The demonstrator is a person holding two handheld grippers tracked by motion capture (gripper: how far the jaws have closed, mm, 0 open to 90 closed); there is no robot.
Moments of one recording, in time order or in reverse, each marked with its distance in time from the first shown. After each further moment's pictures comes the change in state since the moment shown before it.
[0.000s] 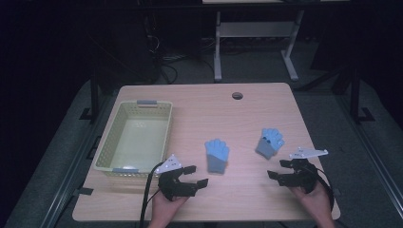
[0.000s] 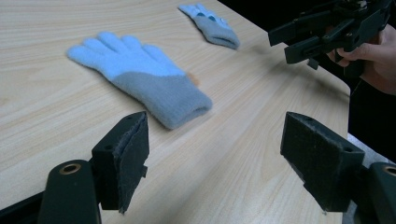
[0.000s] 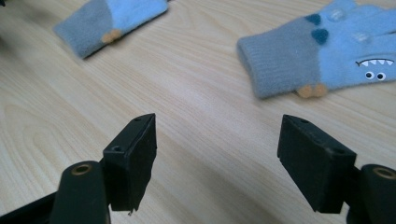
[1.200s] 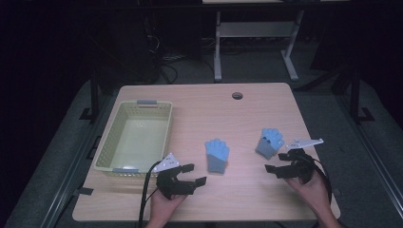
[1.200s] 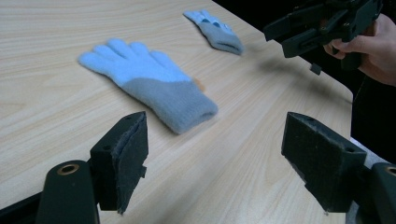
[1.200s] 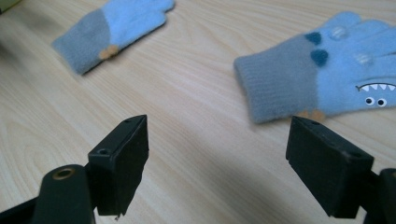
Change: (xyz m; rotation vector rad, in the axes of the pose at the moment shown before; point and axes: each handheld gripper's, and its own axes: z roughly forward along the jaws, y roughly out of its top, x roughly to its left) left arm 0.004 0.003 -0.005 -0.013 0.009 -0.007; right arm -0.009 0.025 0.007 0.044 0.034 0.013
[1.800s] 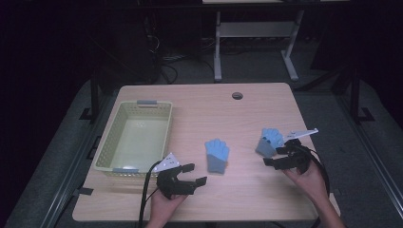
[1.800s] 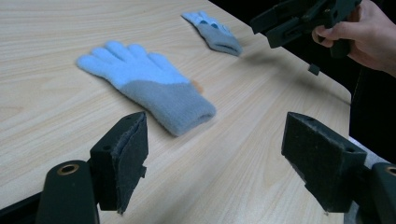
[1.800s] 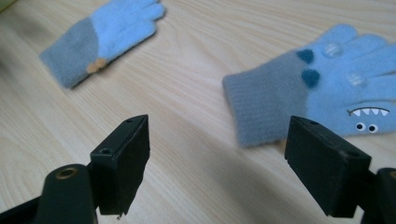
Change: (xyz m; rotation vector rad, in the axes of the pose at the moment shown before) left arm -0.001 0.001 0.000 0.002 -0.003 0.010; right arm -0.011 0.023 0.009 0.057 0.009 0.009
